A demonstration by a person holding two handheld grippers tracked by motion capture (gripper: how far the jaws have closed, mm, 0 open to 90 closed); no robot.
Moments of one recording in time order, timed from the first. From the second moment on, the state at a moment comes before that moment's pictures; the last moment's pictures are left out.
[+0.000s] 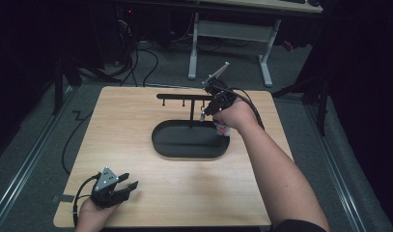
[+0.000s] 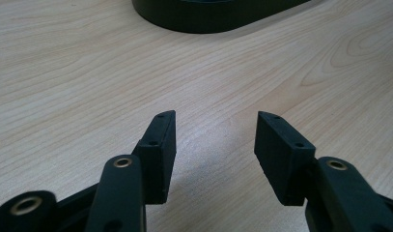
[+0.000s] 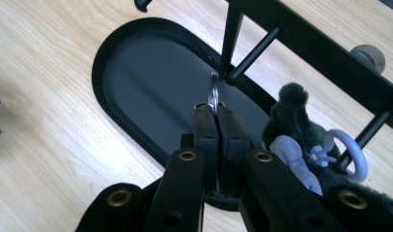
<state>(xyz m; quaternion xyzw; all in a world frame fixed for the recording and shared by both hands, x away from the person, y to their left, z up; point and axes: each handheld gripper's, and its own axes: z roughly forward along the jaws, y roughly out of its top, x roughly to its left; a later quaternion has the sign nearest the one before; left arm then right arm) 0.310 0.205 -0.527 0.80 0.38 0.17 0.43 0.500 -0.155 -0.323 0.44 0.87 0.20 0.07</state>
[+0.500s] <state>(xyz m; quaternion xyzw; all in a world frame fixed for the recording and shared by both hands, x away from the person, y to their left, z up) 0.310 0.202 -0.528 0.81 0.37 0.17 0.43 0.514 -0.160 -0.329 0.46 0.86 0.20 0.07</state>
